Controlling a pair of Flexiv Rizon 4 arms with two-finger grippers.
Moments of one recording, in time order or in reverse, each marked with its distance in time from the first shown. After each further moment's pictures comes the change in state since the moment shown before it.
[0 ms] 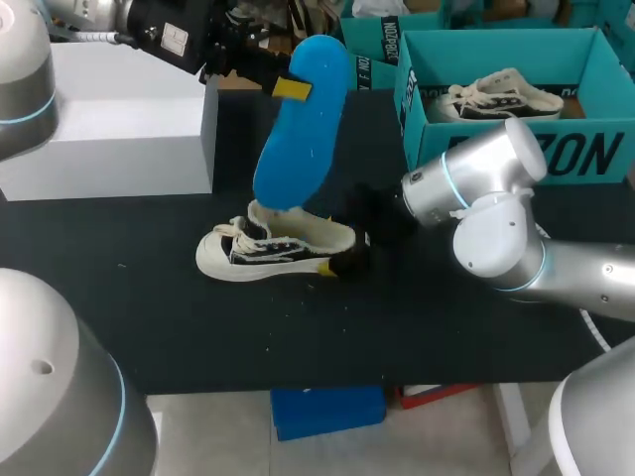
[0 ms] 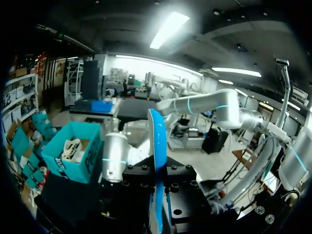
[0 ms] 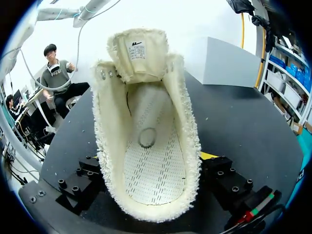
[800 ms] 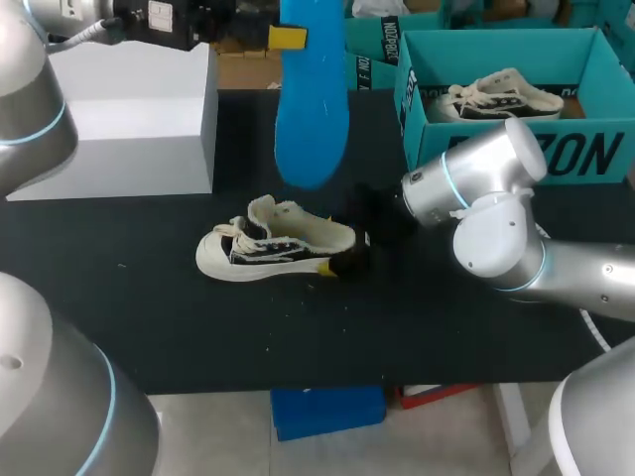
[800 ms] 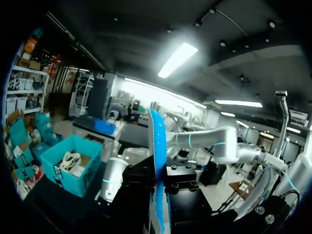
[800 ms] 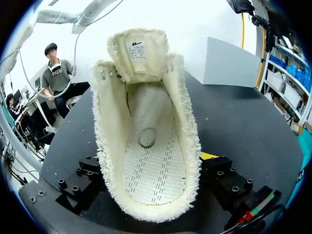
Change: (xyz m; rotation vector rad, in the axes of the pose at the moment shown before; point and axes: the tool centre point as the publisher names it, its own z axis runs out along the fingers) left arm -0.008 -0.050 -0.026 0.288 -0.014 -0.113; right arm 0.000 0.000 0.000 0.000 0.000 0.000
